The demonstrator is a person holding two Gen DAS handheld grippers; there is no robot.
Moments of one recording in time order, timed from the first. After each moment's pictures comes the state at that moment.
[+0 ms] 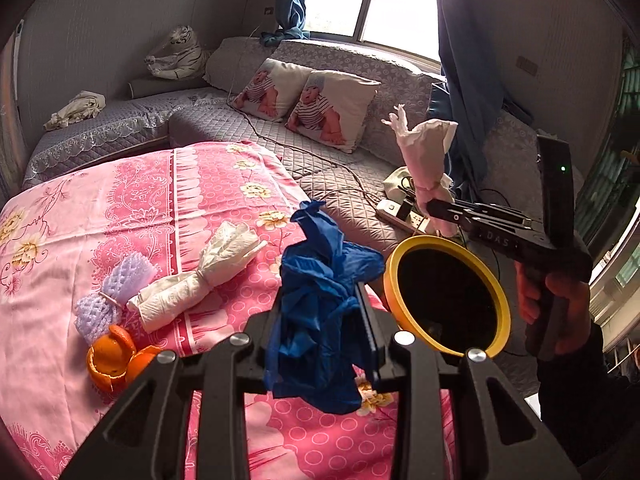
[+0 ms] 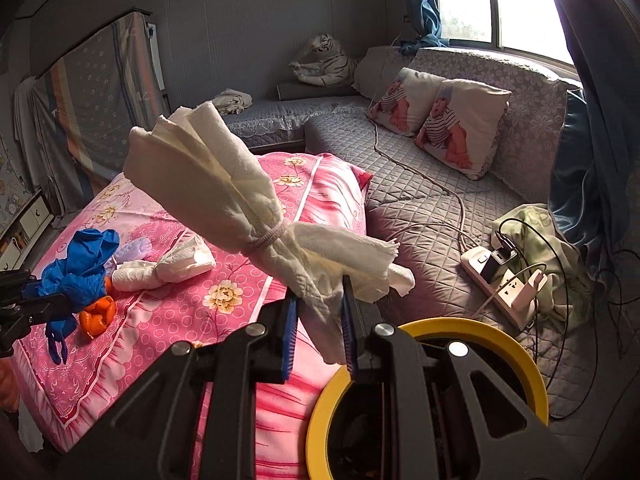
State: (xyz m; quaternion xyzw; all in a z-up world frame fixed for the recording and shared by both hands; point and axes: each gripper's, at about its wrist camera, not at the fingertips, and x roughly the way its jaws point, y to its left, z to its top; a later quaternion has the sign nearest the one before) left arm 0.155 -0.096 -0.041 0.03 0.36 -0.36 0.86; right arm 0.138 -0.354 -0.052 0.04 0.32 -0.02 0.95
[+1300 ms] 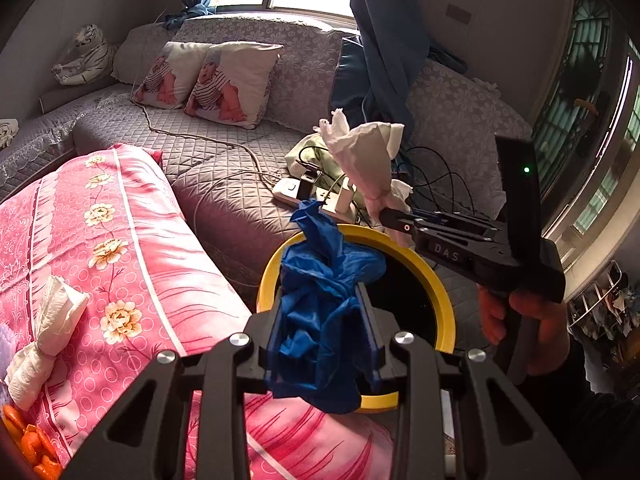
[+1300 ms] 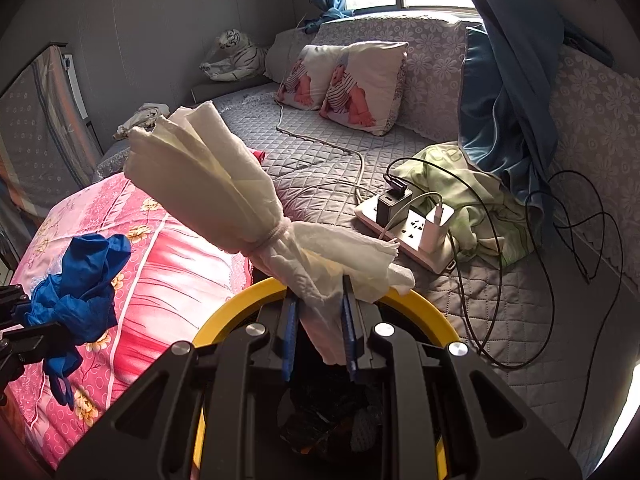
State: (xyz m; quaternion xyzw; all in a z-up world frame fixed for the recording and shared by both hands) left arm 0.150 -0.260 -0.064 0.08 0.38 -0.48 0.79; right arm 0.091 -0.471 -0.094 0.11 0.34 -0.15 0.92
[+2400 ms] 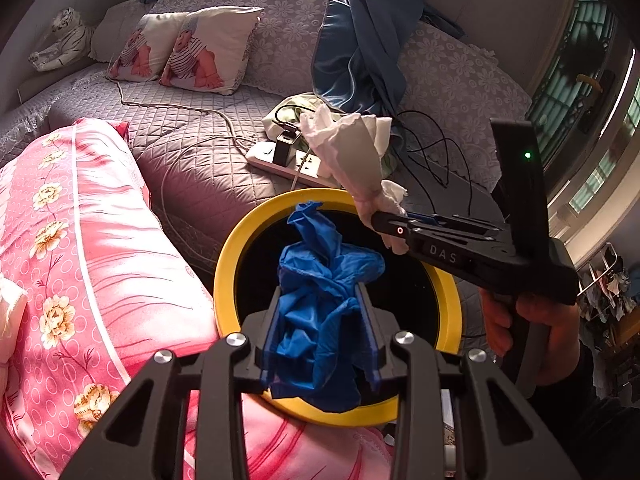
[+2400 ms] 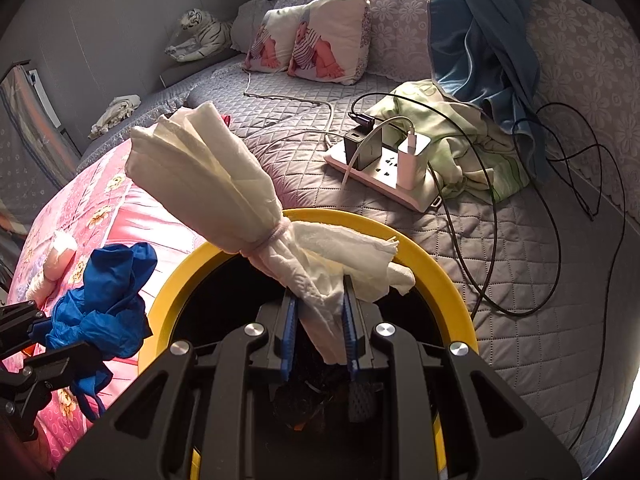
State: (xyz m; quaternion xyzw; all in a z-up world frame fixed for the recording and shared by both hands) left arm 0.153 -0.315 -0.110 0.11 0.42 -0.49 0.75; right arm 0.083 -0.500 -0.144 0.18 0.39 -0.17 0.88
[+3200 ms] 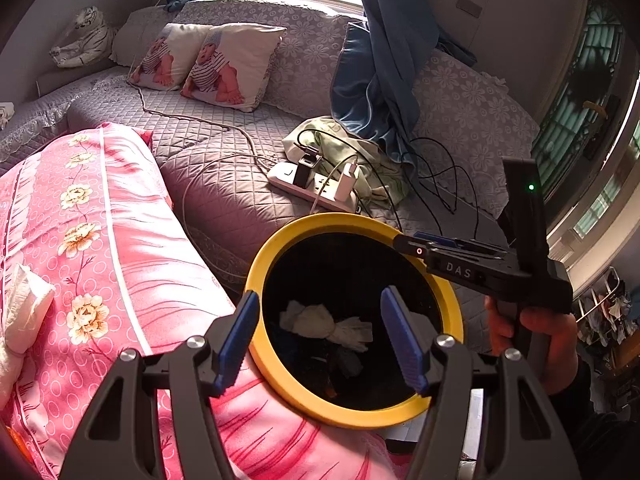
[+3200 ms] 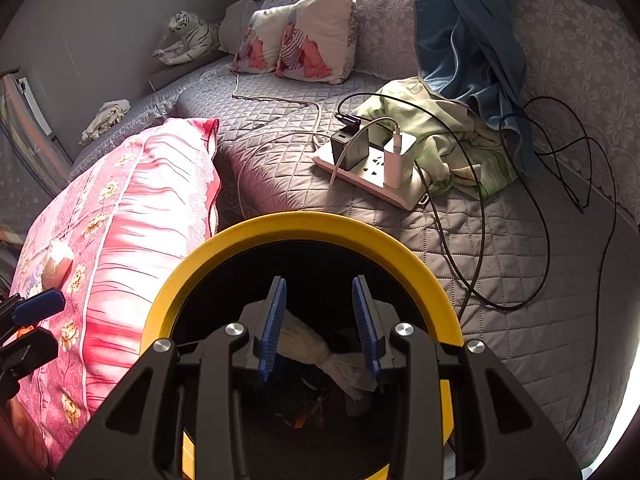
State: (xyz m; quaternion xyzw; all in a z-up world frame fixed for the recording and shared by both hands) left arm 0.161 -0.285 -0.091 0.07 0.40 -0.47 0.78; right arm 0.080 -0.503 -0.135 0.18 0.40 -0.19 0.88
